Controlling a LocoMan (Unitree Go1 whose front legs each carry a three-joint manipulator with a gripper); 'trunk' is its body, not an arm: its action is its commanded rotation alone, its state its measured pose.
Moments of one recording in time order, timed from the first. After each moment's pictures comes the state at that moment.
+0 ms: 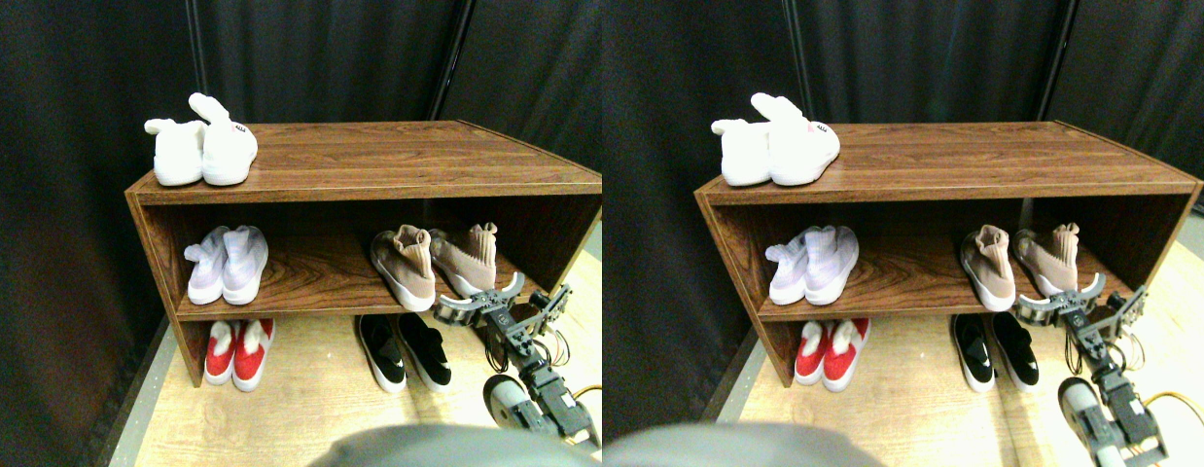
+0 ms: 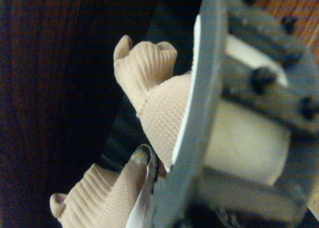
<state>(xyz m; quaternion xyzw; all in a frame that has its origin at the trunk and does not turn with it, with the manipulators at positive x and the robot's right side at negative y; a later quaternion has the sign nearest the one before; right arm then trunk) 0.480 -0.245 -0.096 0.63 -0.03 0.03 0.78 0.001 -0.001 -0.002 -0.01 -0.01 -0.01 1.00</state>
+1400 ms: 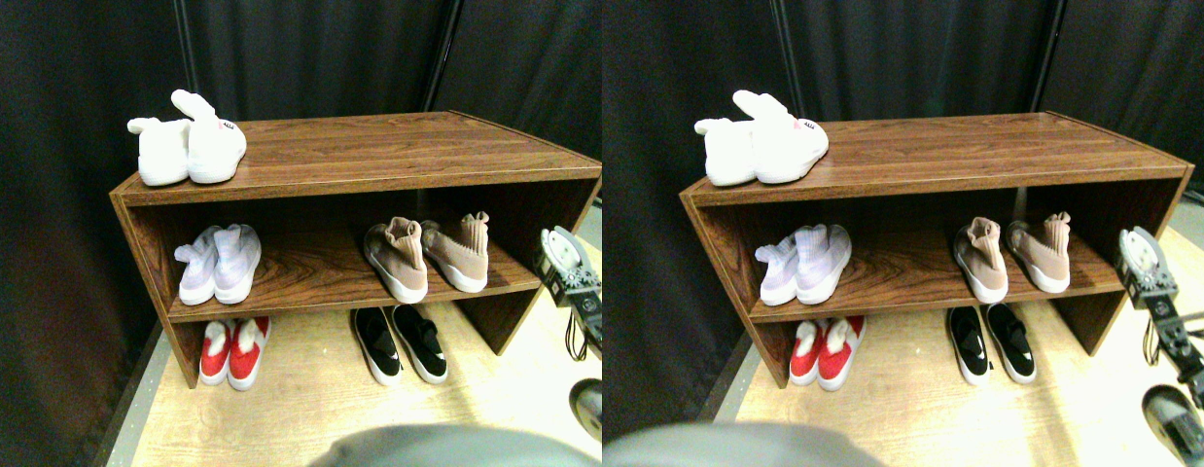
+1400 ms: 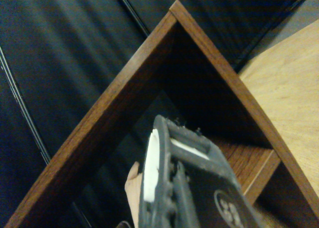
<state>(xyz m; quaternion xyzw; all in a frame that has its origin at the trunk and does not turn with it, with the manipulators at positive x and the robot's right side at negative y) 0.445 -0.321 -0.038 0.53 -0.20 -0.03 0.83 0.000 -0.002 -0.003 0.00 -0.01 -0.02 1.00</state>
